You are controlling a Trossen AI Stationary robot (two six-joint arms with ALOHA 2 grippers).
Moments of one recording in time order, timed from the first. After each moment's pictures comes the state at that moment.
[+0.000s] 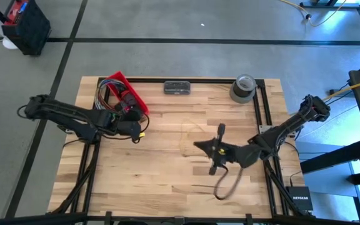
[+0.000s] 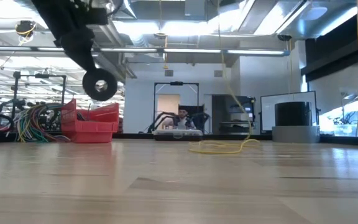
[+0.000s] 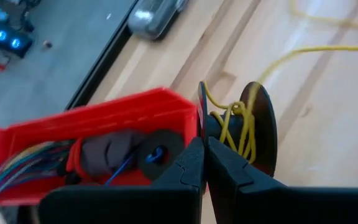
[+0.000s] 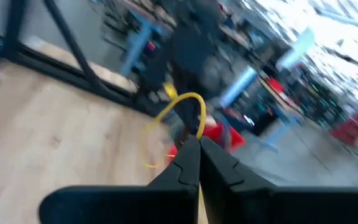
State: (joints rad) left arm -0.15 1.15 0.89 -0.91 -0.73 -0.50; right arm 0.58 1.35 1.05 0.09 0.83 -0.37
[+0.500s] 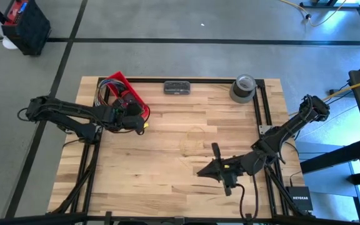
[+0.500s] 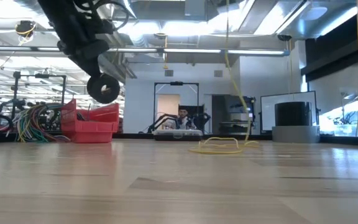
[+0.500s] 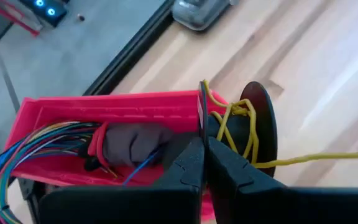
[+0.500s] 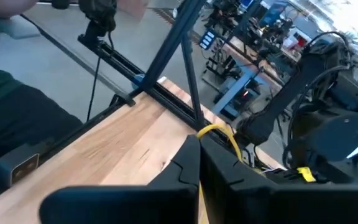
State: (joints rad) left arm -0.04 1.20 0.89 -0.92 -0.78 -0.60; right arm 0.66 1.35 1.05 0.09 0.39 -0.46
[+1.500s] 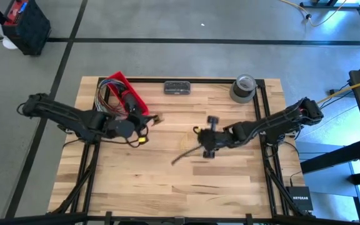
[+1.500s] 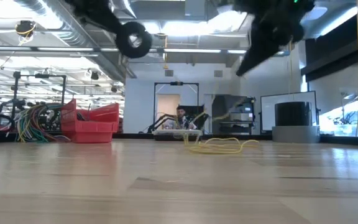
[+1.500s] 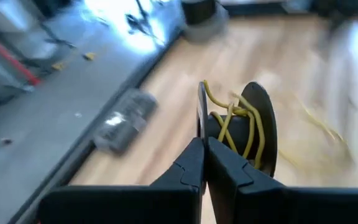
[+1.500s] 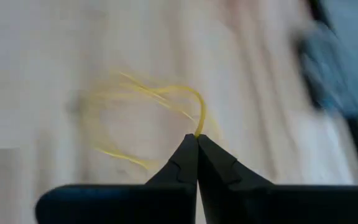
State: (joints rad) left arm -0.25 1.09 0.89 -0.43 -0.80 -0.20; right arm 0.27 1.49 1.05 -0.53 0.45 0.12
